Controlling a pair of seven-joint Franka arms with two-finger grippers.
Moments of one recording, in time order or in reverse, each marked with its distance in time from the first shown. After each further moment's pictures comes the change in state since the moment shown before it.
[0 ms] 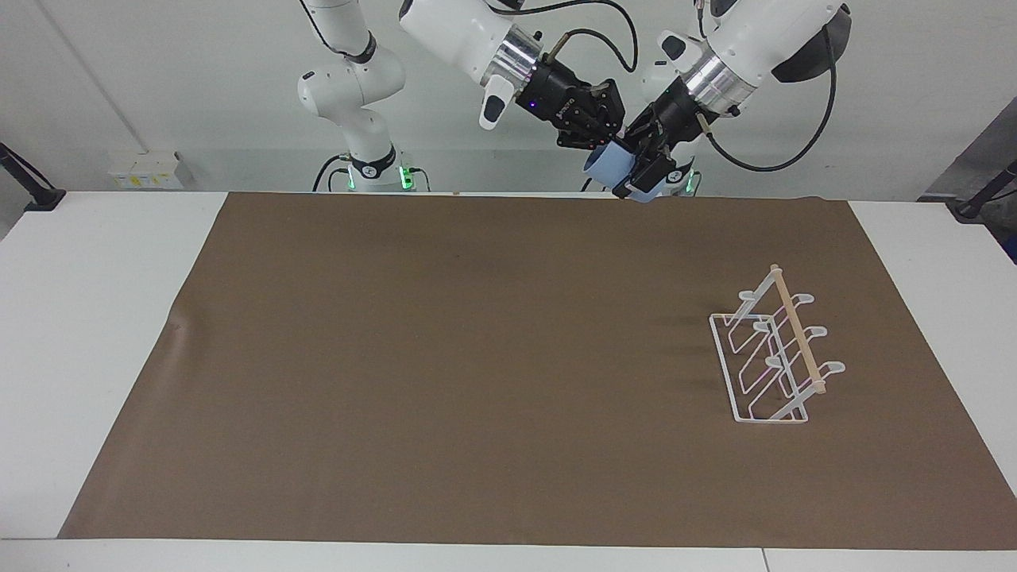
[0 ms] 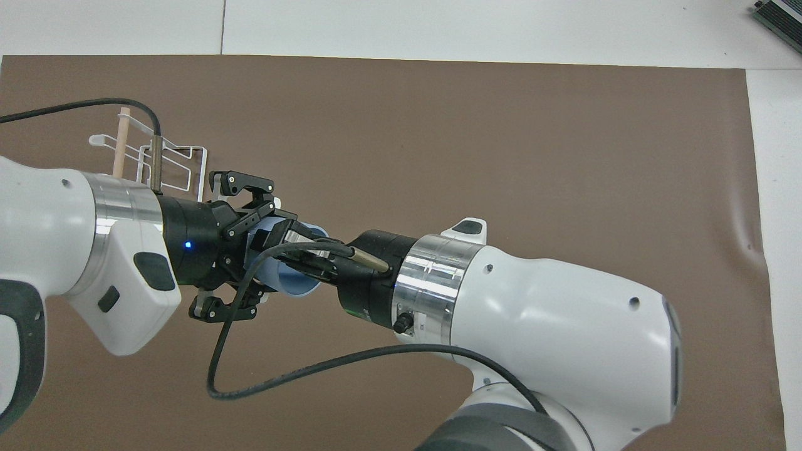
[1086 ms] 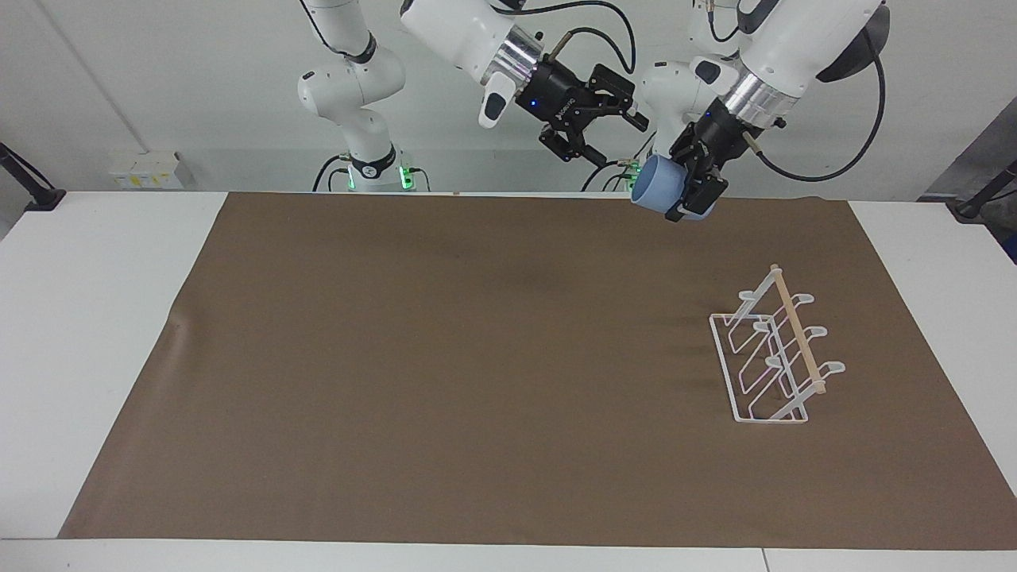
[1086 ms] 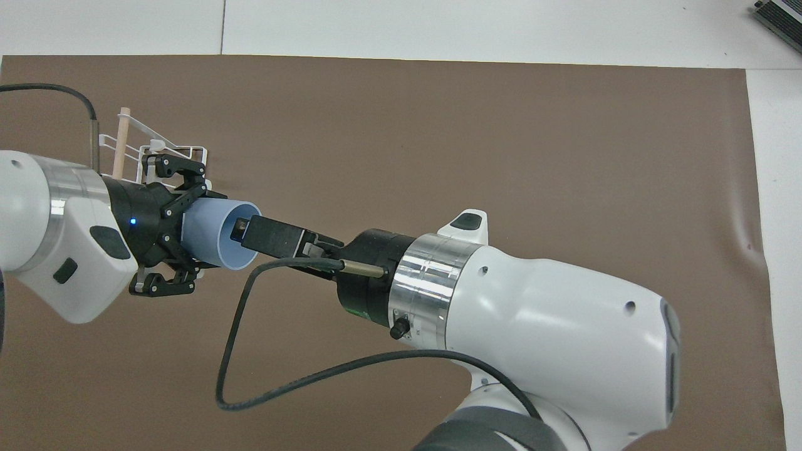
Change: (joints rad) left arm 0.066 0.006 0.025 -0.014 0.248 -0.012 -0.029; right arm -0.001 0.000 -0.003 0.000 -0.120 0.000 -0.094
